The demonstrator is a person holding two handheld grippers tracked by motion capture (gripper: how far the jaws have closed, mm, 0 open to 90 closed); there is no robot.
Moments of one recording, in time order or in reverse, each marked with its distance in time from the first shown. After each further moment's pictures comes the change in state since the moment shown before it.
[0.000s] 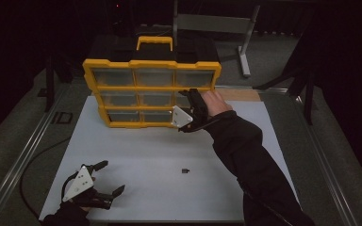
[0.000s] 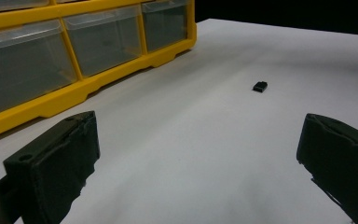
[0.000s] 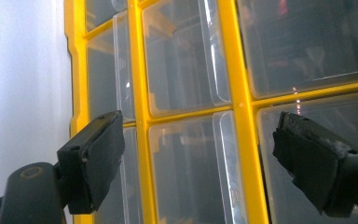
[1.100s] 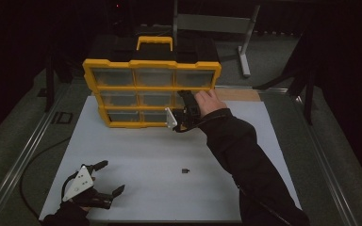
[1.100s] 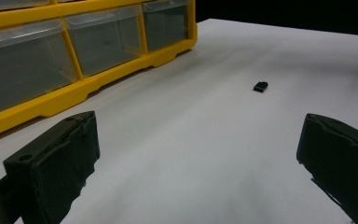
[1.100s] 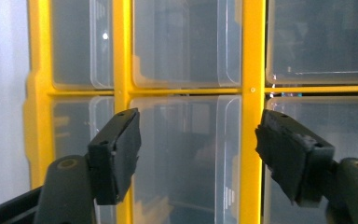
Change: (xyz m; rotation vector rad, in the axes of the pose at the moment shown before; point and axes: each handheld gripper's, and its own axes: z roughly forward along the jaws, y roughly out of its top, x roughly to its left) left arm 0.001 0.000 0.000 -0.001 0.000 -0.005; right arm 0.011 0.007 0.026 0.183 -0.094 -0.162
